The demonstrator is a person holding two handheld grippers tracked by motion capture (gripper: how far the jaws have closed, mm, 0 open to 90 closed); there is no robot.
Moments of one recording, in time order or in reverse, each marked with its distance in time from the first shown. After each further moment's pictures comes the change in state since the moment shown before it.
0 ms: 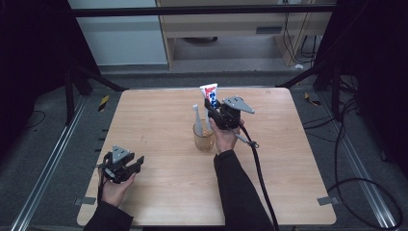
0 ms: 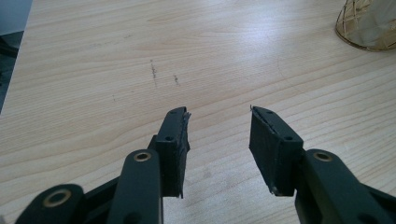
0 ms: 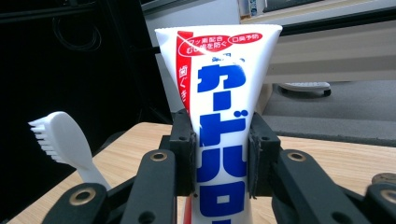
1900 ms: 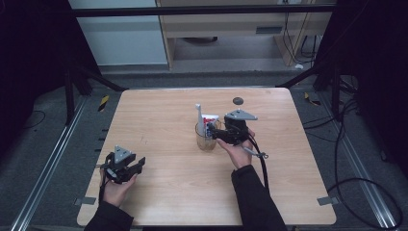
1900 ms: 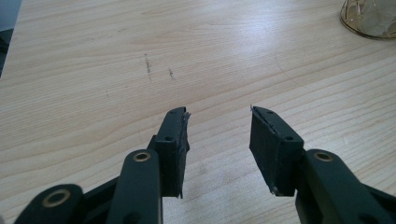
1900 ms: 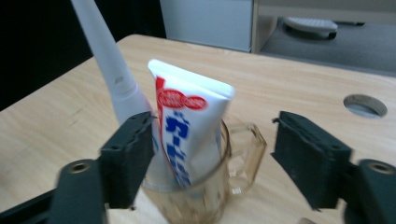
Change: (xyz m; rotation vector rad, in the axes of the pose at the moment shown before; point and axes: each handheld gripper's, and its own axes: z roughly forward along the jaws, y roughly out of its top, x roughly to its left) left arm -0.003 -0.001 0.004 0.024 -0.006 0.011; right arm -0.015 -0.024 -0.035 0.305 0.004 -0.117
